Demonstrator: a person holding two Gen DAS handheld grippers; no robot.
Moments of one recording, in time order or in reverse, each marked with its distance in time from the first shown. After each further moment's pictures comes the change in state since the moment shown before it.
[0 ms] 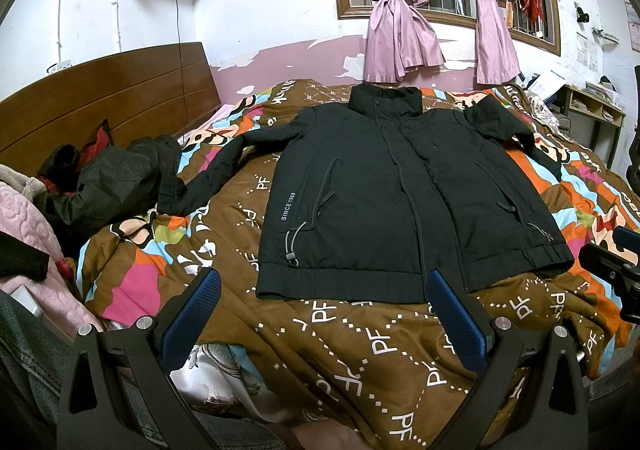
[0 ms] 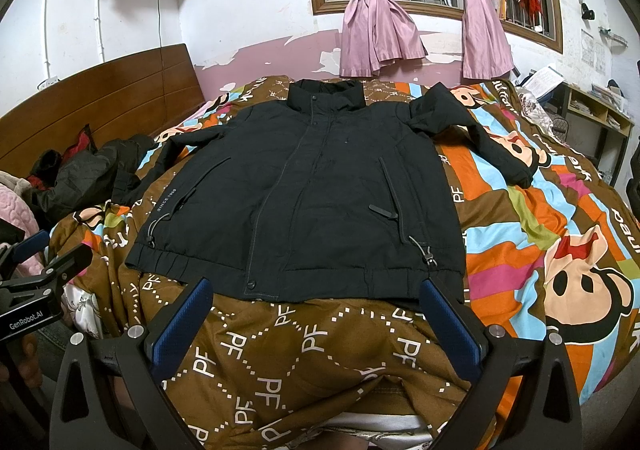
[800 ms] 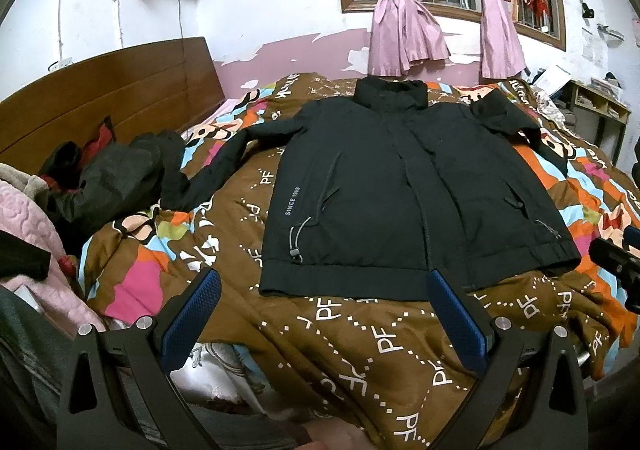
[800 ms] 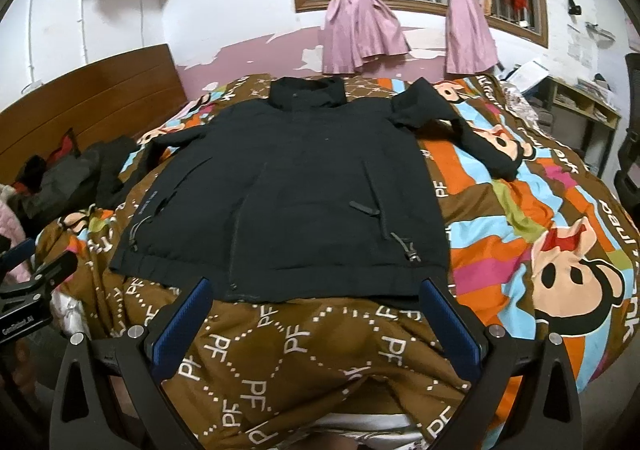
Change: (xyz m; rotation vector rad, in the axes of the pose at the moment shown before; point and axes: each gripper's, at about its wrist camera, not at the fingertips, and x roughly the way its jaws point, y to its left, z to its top) left arm 0.000 0.001 0.003 -0.006 0.024 0.020; right arm 0.009 -0.008 -0.004 0.034 0.013 -0.066
